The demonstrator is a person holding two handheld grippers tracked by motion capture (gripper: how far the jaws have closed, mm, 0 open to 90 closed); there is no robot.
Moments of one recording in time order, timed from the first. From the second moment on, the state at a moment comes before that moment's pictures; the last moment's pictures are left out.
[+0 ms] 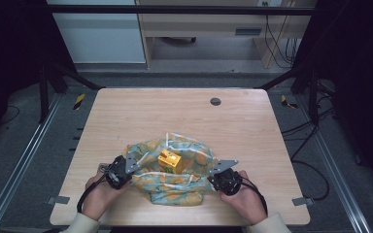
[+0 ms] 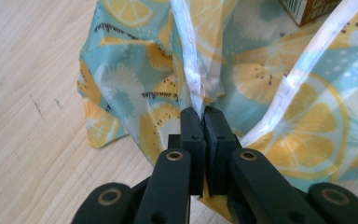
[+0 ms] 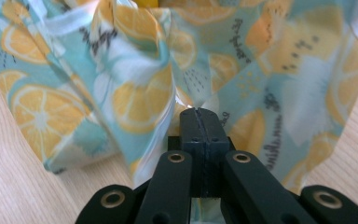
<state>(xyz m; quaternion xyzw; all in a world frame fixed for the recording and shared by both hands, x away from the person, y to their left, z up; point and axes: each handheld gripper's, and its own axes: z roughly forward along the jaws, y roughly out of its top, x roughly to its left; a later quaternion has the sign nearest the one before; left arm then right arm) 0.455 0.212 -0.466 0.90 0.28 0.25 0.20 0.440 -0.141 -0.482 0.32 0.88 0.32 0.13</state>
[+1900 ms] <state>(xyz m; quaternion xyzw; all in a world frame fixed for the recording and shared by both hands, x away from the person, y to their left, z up) 0.461 0.292 -0.427 0.76 0.43 0.30 0.39 0.461 -0.226 -0.442 0.45 0.73 0.43 0.27</state>
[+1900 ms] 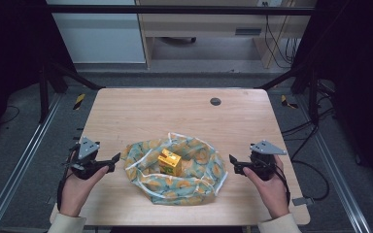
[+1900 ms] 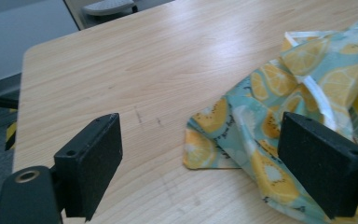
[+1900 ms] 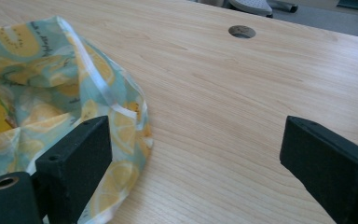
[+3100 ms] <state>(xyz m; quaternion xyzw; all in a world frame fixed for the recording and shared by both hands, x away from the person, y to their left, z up) 0.477 0.328 -0.458 0.76 0.47 0.31 0.32 0.476 -0.285 -0.469 0.53 0.71 0.38 0.27</state>
